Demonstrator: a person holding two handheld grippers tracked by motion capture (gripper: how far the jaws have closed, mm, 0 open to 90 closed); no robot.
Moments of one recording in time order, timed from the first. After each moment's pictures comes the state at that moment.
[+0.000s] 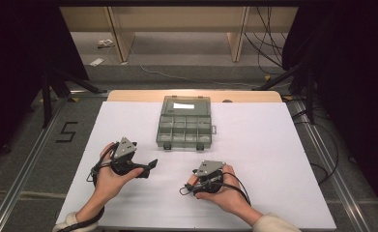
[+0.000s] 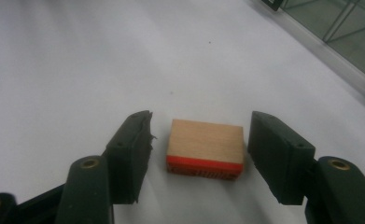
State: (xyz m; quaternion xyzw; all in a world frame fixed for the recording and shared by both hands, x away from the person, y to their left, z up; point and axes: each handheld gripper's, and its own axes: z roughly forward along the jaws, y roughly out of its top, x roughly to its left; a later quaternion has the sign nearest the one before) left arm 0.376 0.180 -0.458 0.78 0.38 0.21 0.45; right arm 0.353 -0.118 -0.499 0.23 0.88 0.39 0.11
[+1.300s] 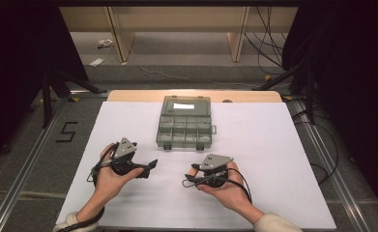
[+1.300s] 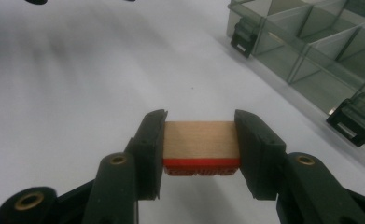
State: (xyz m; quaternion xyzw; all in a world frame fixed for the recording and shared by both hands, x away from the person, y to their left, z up) left arm 0.377 0.180 -0.461 0.78 0.38 0.21 0.45; right arm 0.358 -0.125 -0.477 0.24 0.85 0.45 0.12
